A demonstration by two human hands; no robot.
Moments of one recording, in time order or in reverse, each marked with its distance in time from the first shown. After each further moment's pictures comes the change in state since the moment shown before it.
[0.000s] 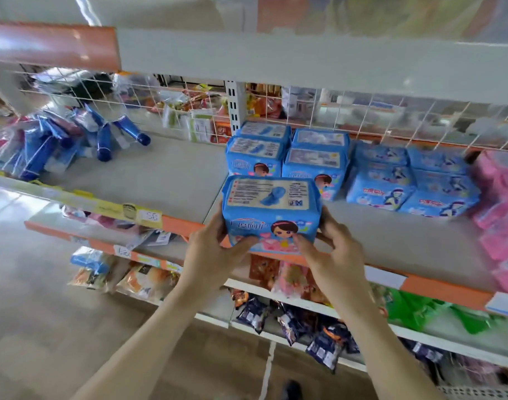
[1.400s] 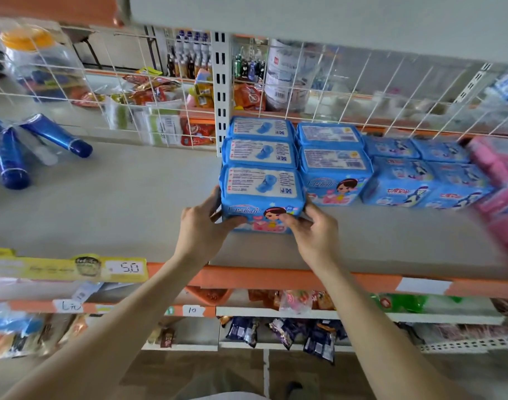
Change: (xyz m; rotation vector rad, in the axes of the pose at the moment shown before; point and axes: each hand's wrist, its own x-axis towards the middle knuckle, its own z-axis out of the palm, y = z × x) left_hand 0.174 -0.121 -0.016 0.063 -0.193 0.155; right_hand 0.112 0.053 0.127 -0.075 0.227 0.034
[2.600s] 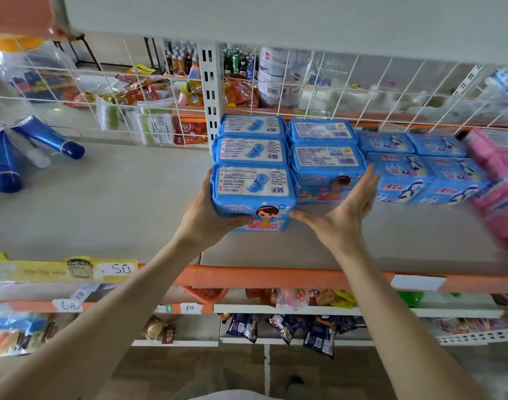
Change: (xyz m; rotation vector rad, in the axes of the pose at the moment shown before) left_hand 0.018 0.019 0.006 -0.069 -0.145 -0.054; right_hand 0.025 0.020 -0.043 -0.170 0.212 0.053
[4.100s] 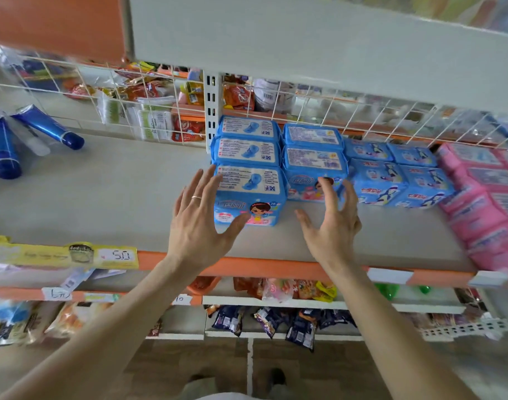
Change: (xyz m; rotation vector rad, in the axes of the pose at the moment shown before) left_hand -0.051 0.026 -0.004 0.458 0.178 0.227; right_hand -0.030 -0.025 -0.029 -0.393 -0.041 -0.145
